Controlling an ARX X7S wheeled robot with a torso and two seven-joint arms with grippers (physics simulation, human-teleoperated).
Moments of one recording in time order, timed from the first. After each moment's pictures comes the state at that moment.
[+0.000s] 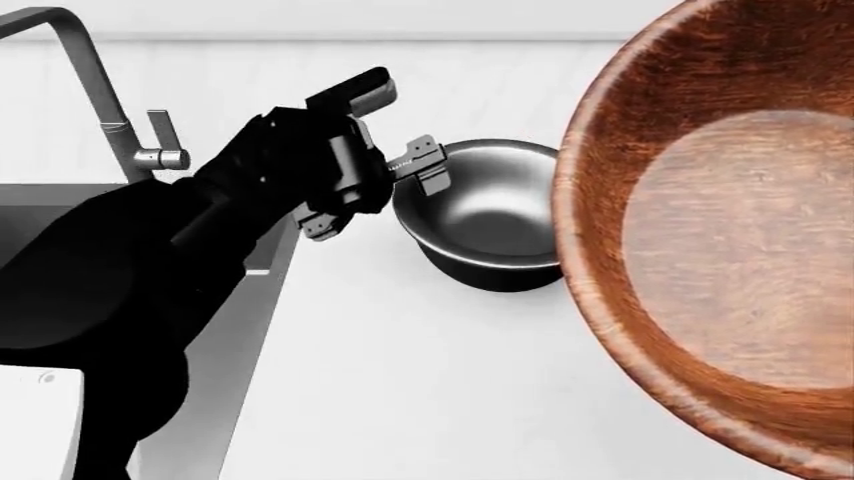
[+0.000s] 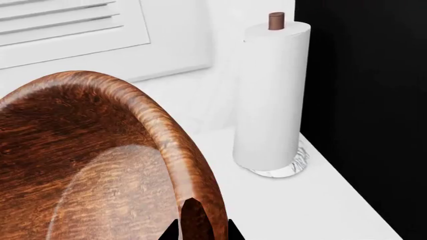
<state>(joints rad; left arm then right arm) -1.64 0.00 1.67 -1.21 -2.40 -0.50 -0.59 2.28 1.57 -1.05 -0.56 2.92 0.83 1.57</state>
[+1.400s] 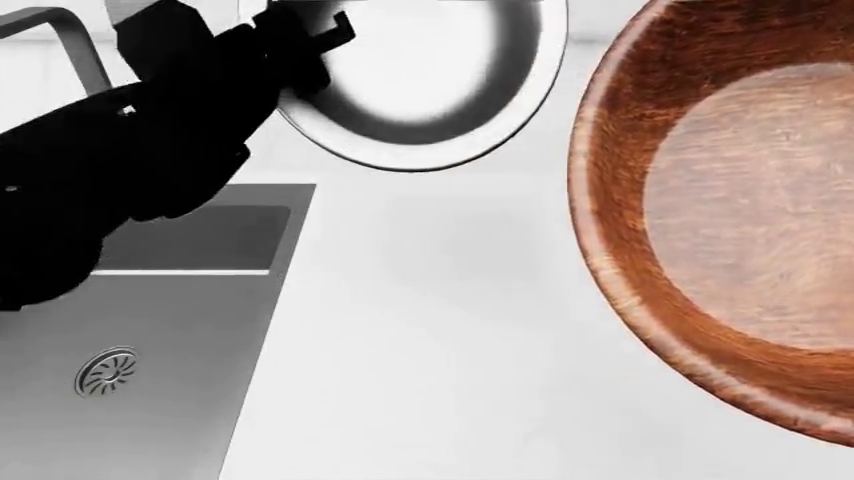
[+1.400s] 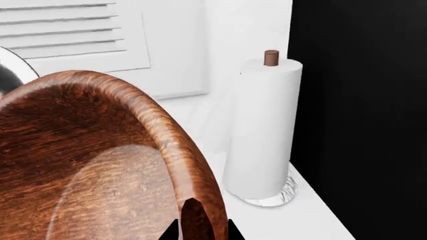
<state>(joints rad) -1.73 -0.68 1.49 0.03 -1.99 0.10 -0.84 2.30 1.51 -1.02 -0.52 2.85 0.92 1.57</state>
